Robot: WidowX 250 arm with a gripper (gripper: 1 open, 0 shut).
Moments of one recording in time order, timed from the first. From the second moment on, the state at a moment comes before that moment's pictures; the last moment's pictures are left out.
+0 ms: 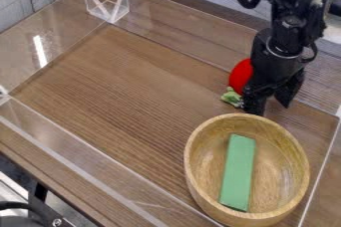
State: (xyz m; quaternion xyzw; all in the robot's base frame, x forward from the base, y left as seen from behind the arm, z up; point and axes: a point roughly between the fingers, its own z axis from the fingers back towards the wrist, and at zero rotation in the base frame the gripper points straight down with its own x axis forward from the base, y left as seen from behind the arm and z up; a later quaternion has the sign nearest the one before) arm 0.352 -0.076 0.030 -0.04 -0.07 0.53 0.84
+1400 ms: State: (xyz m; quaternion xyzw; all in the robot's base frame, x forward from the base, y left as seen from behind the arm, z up) arm 0.370 -0.073 0.021 -0.06 -0.06 0.45 0.89
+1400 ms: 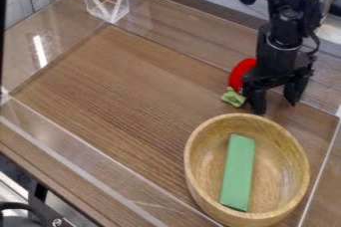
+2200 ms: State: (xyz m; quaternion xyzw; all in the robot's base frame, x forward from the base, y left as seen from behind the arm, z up) arm 0.366 -0.049 0.055 -0.06 -0.05 0.38 0.92
